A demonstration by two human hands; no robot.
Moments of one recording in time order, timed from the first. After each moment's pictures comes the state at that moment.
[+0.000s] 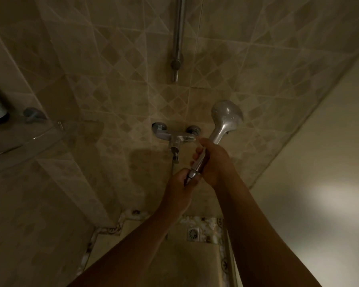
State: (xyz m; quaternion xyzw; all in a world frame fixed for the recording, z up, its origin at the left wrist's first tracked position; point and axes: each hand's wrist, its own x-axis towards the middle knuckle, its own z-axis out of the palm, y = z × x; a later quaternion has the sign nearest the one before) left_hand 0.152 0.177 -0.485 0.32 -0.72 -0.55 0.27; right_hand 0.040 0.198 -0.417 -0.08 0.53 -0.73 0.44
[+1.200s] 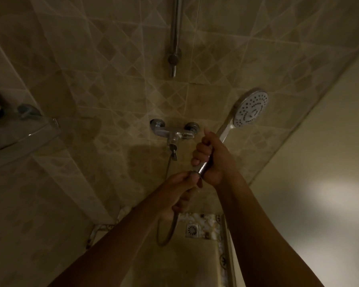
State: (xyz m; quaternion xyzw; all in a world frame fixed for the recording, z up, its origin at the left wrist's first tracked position) left_hand 0.170 0.161 -0.480 0.17 -0.48 -0.86 0.06; right_hand 0.034 0.207 -0.418 -0.10 0.39 -0.74 0.54
